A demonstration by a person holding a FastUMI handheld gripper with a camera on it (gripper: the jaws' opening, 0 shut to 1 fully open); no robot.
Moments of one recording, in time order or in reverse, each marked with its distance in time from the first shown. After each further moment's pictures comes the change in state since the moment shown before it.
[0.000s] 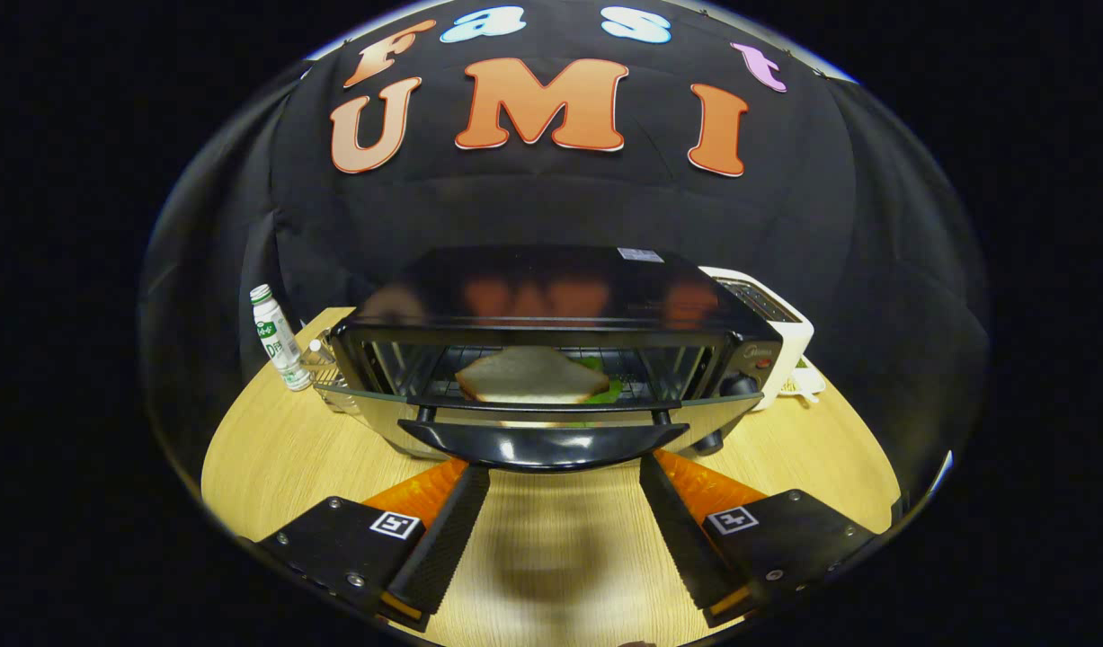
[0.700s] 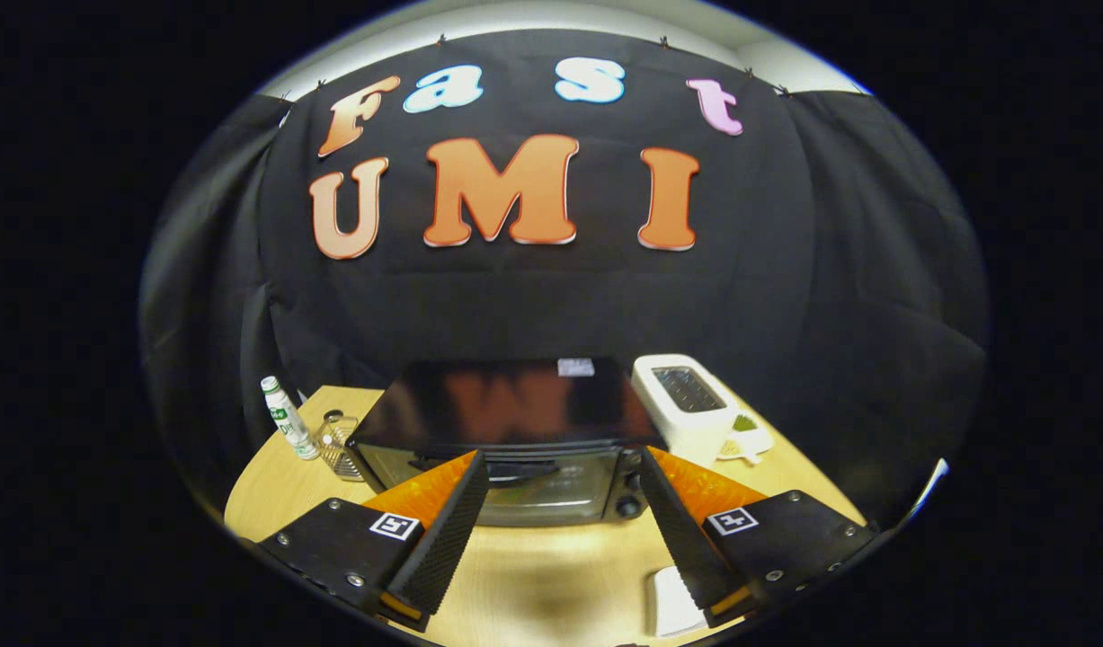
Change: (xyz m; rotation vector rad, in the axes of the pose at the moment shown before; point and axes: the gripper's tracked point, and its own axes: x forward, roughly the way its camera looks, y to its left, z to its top) arm -0.090 -0.086 0.115 0.064 -0.229 -0.052
